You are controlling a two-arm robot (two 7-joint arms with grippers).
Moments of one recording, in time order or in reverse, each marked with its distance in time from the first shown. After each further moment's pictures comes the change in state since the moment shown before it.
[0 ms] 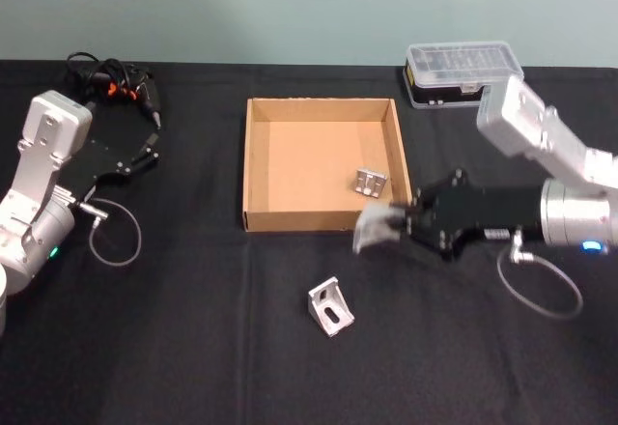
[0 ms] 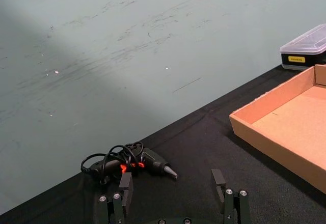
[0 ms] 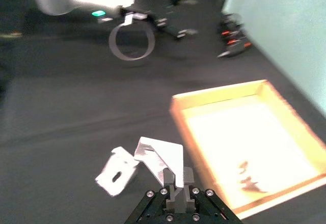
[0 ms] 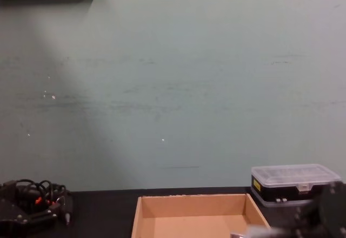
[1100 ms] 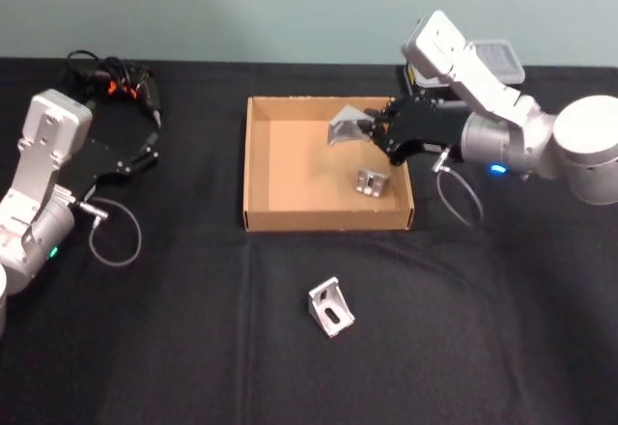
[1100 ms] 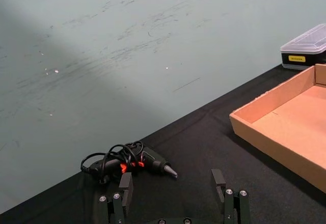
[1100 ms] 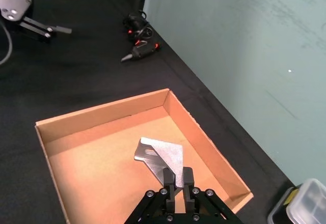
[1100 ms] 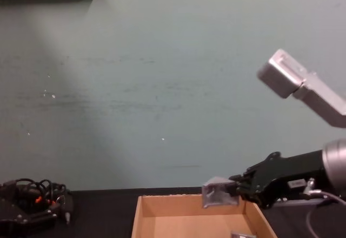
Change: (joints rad) left arm 0.000 0.000 0.000 0.000 0.000 0.000 0.000; right arm 0.209 -0.363 -0.020 0.459 -0.240 -0.084 -0.176
